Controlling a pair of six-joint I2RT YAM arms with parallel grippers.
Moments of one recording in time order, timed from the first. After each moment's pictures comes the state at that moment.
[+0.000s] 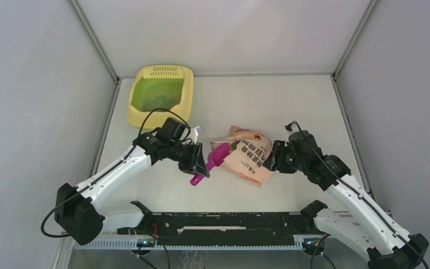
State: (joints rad) left arm -0.61 1.21 0.99 -0.81 0.60 -0.51; right arm 0.55 0.78 0.78 -0.82 -0.07 0.62
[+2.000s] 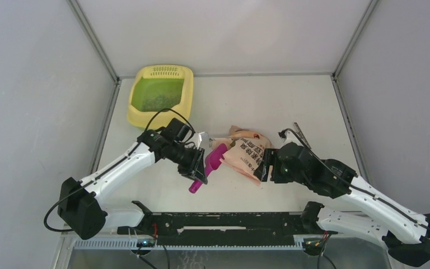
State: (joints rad) left arm -0.63 1.25 0.99 -0.91 0.64 -0.40; right arm 0.97 0.77 0.93 -0.98 0.20 0.87
